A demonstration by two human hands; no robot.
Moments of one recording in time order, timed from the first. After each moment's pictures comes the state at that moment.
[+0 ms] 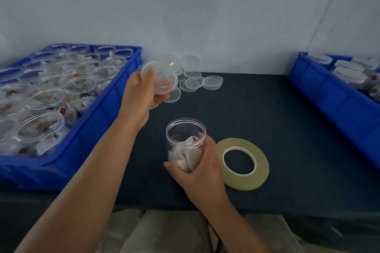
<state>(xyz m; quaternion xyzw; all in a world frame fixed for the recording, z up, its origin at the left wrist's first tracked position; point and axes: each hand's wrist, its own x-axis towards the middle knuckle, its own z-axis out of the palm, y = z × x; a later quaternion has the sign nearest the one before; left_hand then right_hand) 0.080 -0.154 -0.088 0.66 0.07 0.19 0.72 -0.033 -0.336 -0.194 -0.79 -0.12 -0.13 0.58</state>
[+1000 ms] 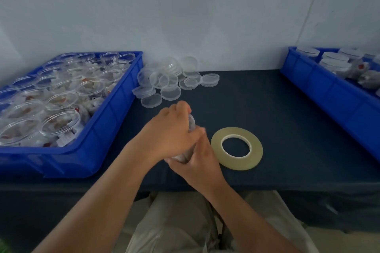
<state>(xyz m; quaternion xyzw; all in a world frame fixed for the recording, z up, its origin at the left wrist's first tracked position) -0.040 -0.215 -0.072 0.99 -0.06 -0.01 0.13 -0.041 -0.332 -0.202 -0.81 -0.19 -0.12 0.54</state>
